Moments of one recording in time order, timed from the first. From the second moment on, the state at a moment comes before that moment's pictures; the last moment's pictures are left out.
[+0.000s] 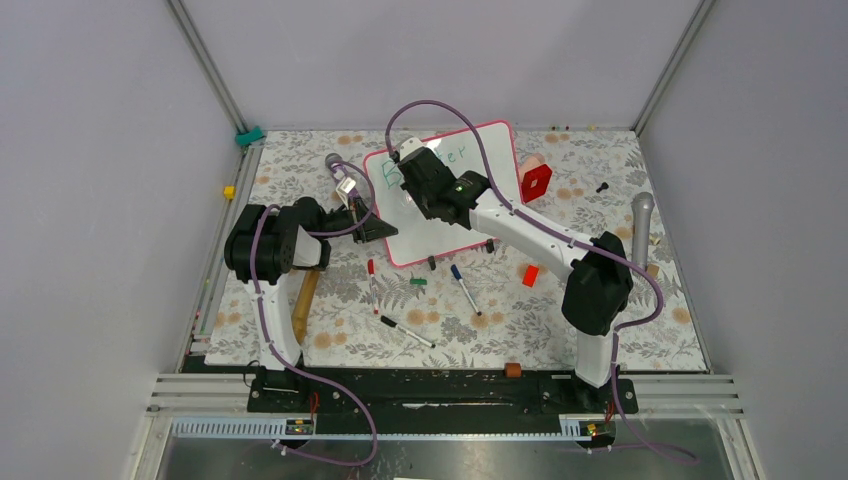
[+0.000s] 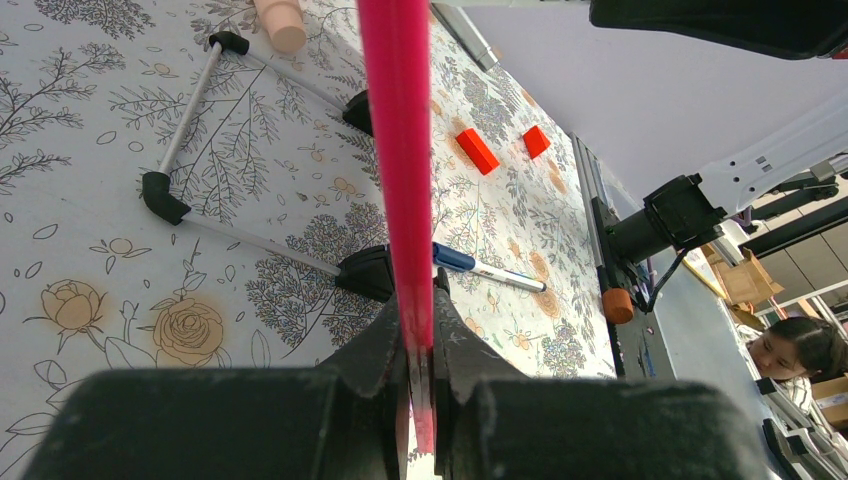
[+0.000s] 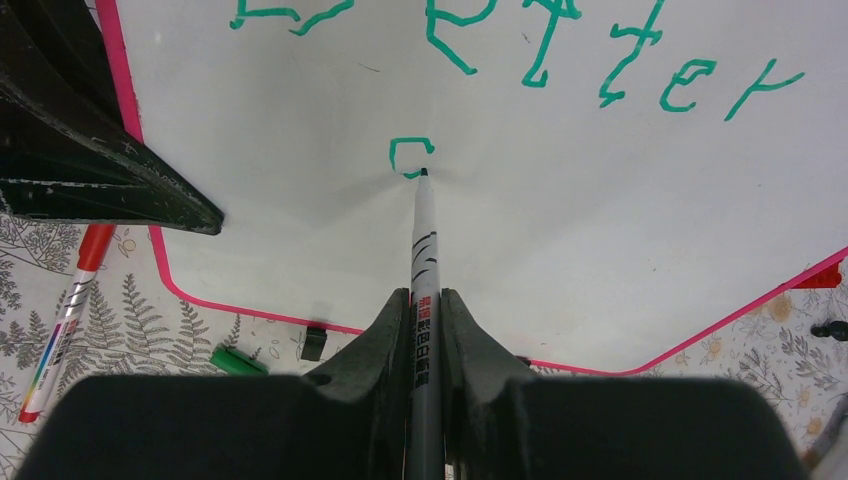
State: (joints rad) left arm -0.07 2.12 0.80 1.42 1.30 -0.78; right arm 0.84 1.90 1.75 -0.66 0.41 0.02
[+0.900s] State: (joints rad) left arm -0.07 2.12 0.80 1.42 1.30 -0.78; right arm 0.84 1.90 1.84 -0.64 0.44 0.02
